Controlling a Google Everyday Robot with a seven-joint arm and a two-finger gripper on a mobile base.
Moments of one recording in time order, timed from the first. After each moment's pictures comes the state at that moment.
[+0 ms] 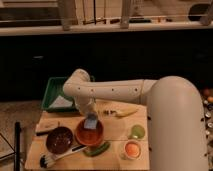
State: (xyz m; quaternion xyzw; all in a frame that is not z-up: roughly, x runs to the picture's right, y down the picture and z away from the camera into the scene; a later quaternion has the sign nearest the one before) arm -0.098 0.147 0.793 -0.27 -0.22 -0.69 0.64
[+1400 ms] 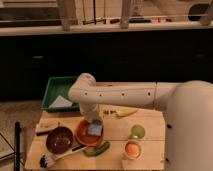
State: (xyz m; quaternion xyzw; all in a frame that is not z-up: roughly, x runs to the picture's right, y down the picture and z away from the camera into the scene) arm -0.062 0.165 0.756 -0.27 -0.22 -0.68 0.64
